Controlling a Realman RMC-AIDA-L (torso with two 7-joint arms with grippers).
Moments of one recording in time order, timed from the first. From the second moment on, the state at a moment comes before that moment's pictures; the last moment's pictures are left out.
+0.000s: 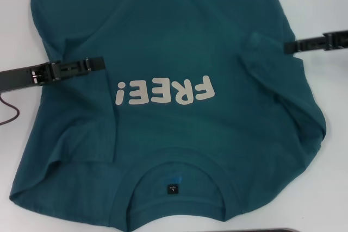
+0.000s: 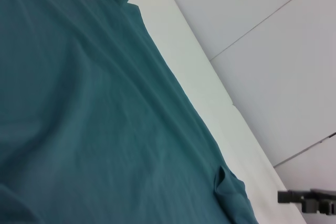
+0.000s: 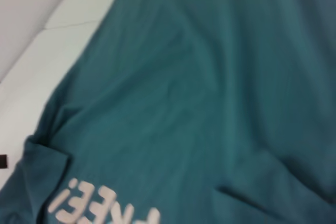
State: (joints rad) left arm -0.47 -2.07 -2.60 -0.68 -1.03 1.58 -2.04; right arm 0.58 1.93 -0.63 -0.73 -2.31 -1.51 2.13
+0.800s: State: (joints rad) left arm -0.47 -2.07 -2.60 -0.68 -1.03 1.58 -2.02; right arm 0.44 1.92 -0.60 -0.65 -2.31 -1.57 2.17
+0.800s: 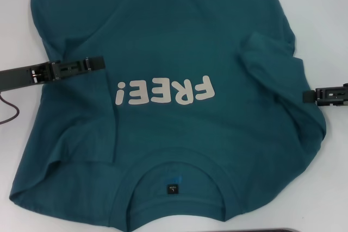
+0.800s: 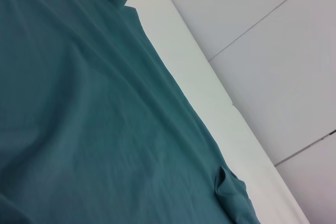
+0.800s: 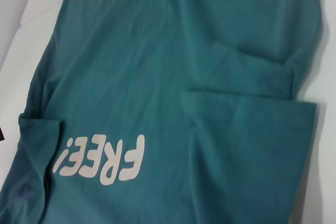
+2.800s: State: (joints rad) left arm -0.47 -2.07 -2.60 -0.67 -1.04 1.56 -2.01; right arm 0.50 1.94 -0.58 -0.67 -2.27 -1.70 2.03
